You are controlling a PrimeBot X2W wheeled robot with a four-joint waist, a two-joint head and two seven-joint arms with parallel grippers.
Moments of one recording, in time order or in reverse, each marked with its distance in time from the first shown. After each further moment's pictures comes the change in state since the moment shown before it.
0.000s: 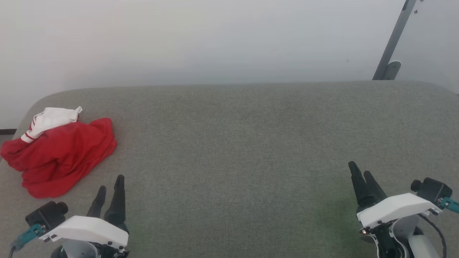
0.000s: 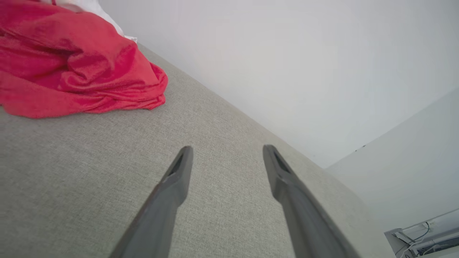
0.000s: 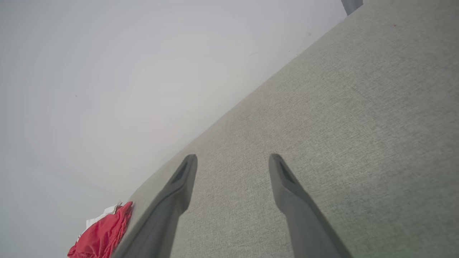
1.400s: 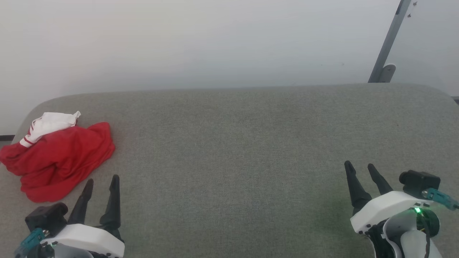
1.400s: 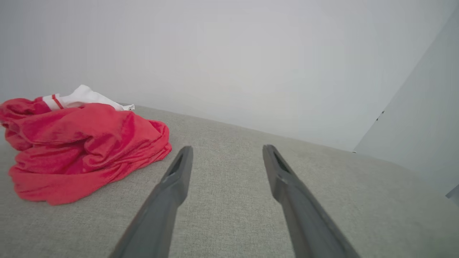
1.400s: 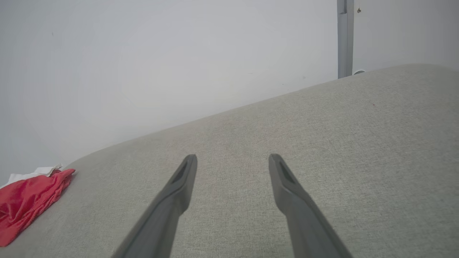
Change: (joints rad) left arm 0.026 0.039 0.022 -0.016 0.336 -0.080 -0.108; right arm 0.003 0.005 -0.008 -0.041 -0.414 0.000 -0.026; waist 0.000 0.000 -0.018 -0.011
